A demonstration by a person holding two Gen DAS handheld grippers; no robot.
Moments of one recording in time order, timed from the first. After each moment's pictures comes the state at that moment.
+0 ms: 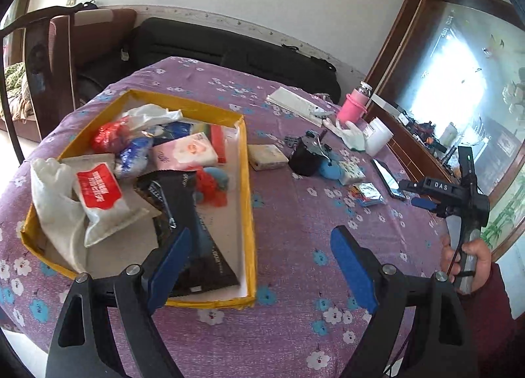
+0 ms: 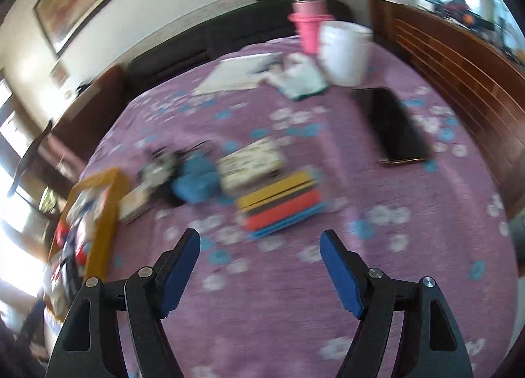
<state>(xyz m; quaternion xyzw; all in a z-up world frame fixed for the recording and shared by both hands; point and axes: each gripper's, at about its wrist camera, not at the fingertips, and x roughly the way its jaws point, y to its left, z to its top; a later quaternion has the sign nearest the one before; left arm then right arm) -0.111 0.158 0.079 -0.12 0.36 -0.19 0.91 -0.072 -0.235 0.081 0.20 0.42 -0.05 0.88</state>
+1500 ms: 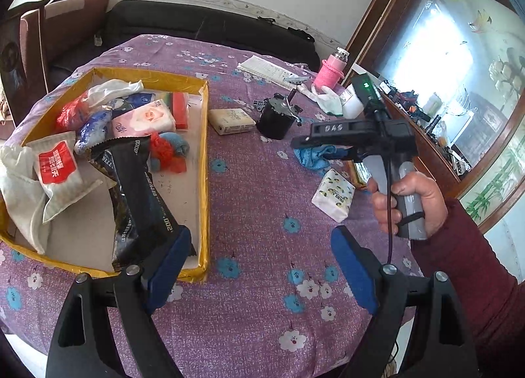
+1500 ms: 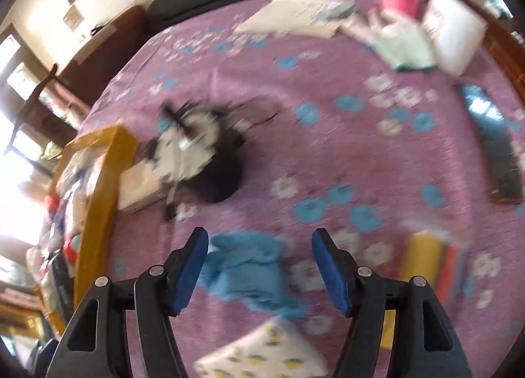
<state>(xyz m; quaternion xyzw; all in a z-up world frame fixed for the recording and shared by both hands) -0.118 0.129 0.065 -0.09 0.40 -0.23 0.88 0.025 -0.120 0.026 0.13 0.54 0.08 0.83</state>
